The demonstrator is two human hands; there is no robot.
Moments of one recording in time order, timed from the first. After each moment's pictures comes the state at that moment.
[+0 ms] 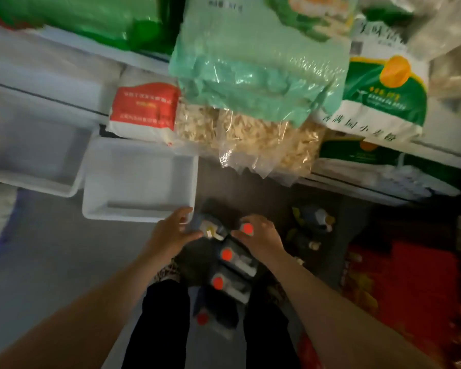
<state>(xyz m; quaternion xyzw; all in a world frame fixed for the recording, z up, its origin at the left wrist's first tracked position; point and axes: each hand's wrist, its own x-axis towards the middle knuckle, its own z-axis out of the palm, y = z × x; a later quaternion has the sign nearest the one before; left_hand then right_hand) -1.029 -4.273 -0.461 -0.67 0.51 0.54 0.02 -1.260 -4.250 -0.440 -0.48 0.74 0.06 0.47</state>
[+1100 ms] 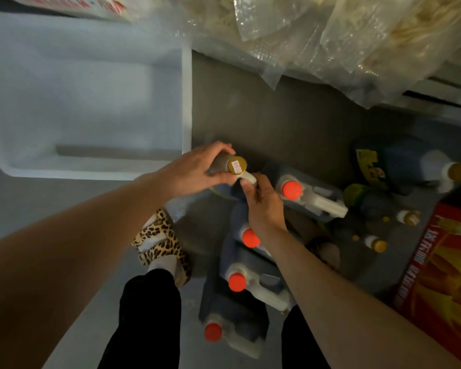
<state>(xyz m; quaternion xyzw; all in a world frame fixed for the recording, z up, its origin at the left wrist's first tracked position) -1.059 -4.307 -0.746 -0.45 0.70 0.54 0.07 -1.224 -4.200 -0.731 -0.29 0.77 -0.18 0.54</state>
